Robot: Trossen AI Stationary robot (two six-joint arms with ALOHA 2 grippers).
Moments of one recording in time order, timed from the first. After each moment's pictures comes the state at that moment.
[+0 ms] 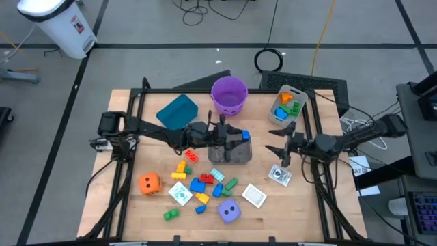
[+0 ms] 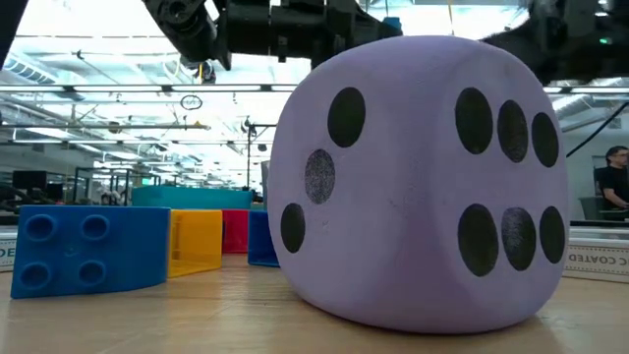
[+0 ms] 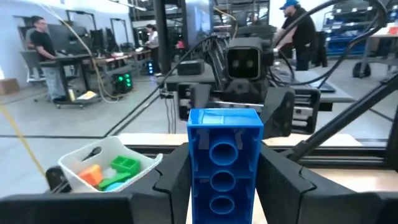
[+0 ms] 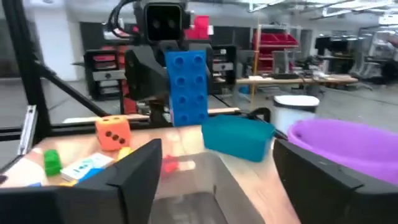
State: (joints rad) left arm 0.00 1.81 1.05 0.82 -0.08 0.07; right arm 0.23 0.61 0.13 0.58 0.46 -0.03
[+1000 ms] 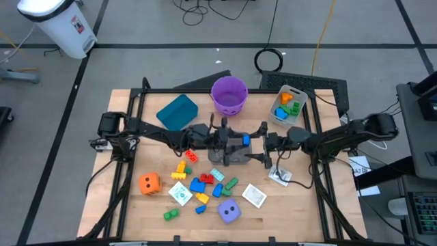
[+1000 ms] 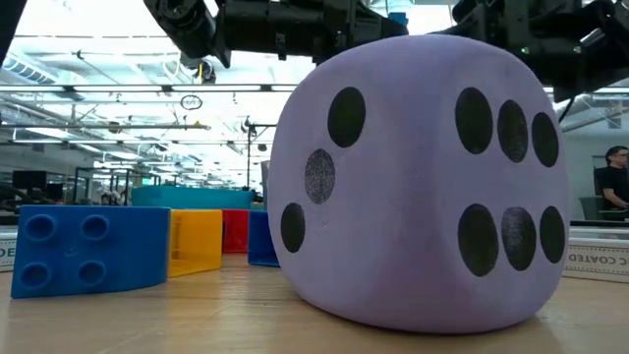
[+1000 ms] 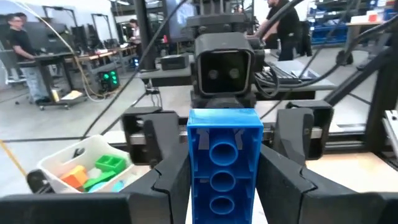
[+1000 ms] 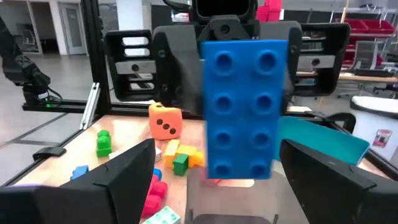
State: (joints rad) left arm -0.02 1.81 1.05 0.78 -0.03 0.10; right arm 0.01 1.22 0.32 0.95 -0.05 -0.03
